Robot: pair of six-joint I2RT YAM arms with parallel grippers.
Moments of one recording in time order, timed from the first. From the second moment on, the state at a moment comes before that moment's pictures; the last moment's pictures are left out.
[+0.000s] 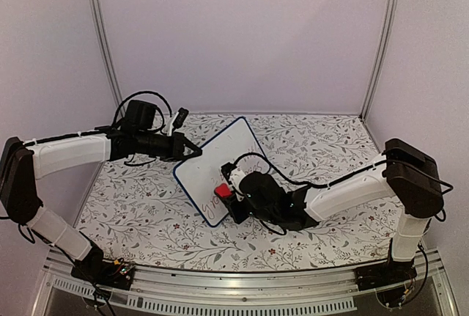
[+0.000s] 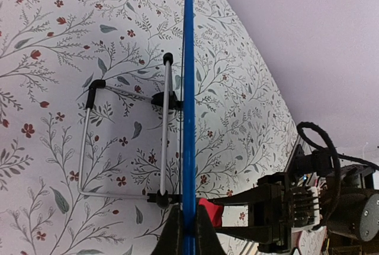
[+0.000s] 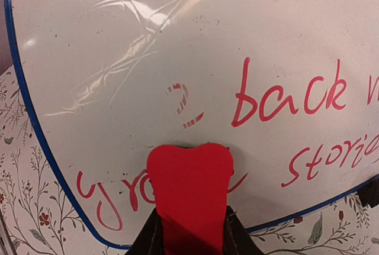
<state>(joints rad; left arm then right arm) -0.49 1.46 0.97 -0.14 0.58 -0.43 1.18 1.89 1.02 0.32 0.34 0.28</state>
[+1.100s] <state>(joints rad) -0.49 1.46 0.97 -0.14 0.59 -0.43 1.16 1.89 1.06 0.34 0.32 0.27</state>
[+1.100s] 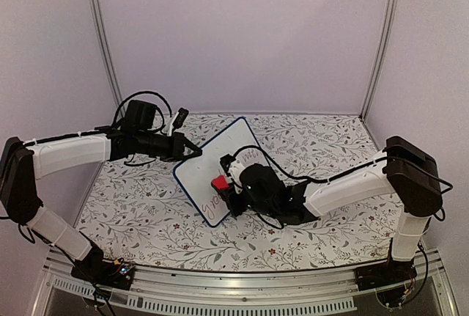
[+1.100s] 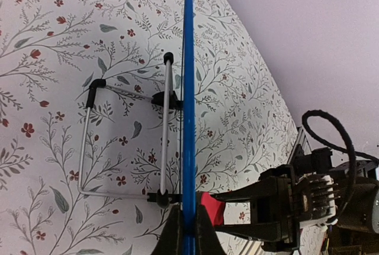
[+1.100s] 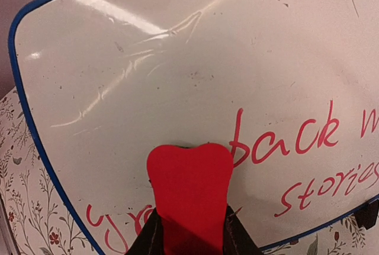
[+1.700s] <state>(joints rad) -0.49 1.46 0.97 -0.13 0.58 -0.43 1.16 1.89 1.07 0.31 0.29 0.30</state>
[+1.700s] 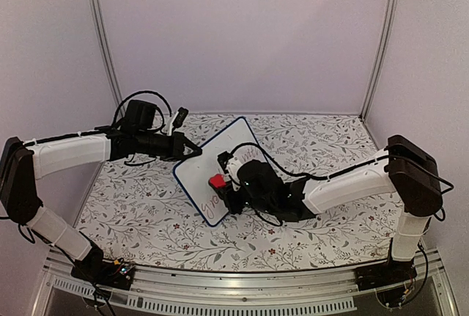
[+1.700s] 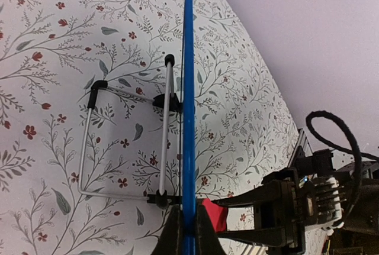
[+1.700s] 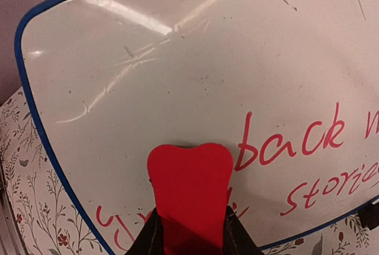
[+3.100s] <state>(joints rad) -0.49 1.46 0.97 -0.12 0.56 -0.43 1.10 1.90 1.07 0.34 0.24 0.32</state>
